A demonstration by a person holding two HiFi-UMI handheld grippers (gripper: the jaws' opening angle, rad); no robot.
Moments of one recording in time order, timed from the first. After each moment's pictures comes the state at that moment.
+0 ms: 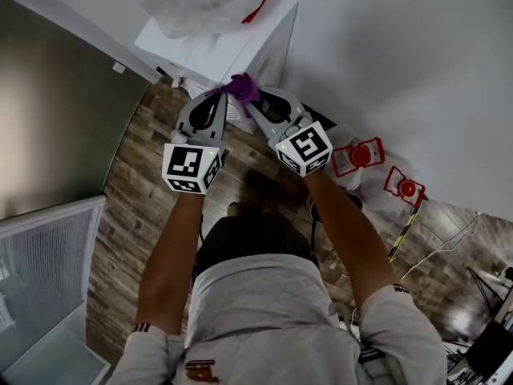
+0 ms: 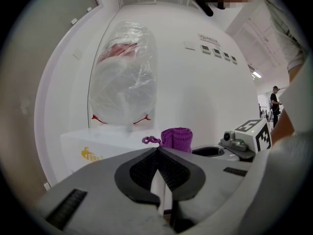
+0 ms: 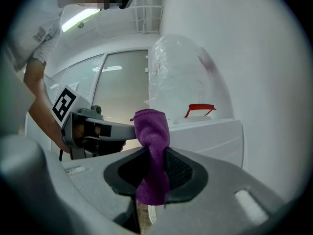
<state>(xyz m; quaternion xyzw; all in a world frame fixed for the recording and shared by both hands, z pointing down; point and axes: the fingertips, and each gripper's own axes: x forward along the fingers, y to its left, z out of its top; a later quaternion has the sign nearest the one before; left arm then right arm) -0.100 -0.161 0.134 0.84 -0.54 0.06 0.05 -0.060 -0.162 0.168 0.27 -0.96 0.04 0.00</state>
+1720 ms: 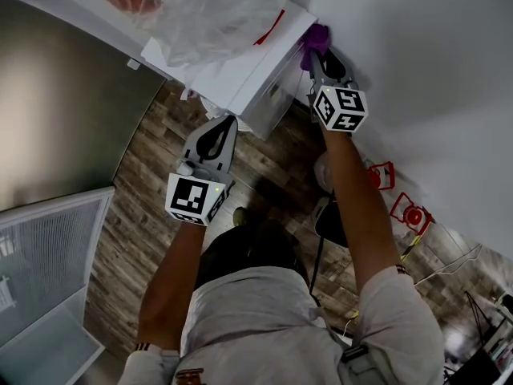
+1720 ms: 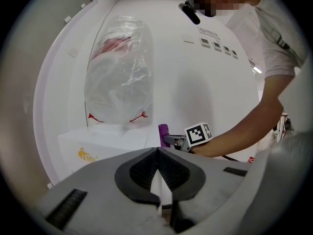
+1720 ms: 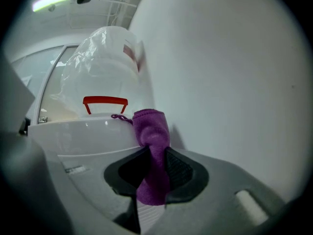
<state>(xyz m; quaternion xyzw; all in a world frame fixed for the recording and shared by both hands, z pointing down) -0.089 -0.163 0.136 0.84 -0.54 0.09 0.06 0.045 -0.369 0.200 0.48 -0.87 0.10 -0.02</state>
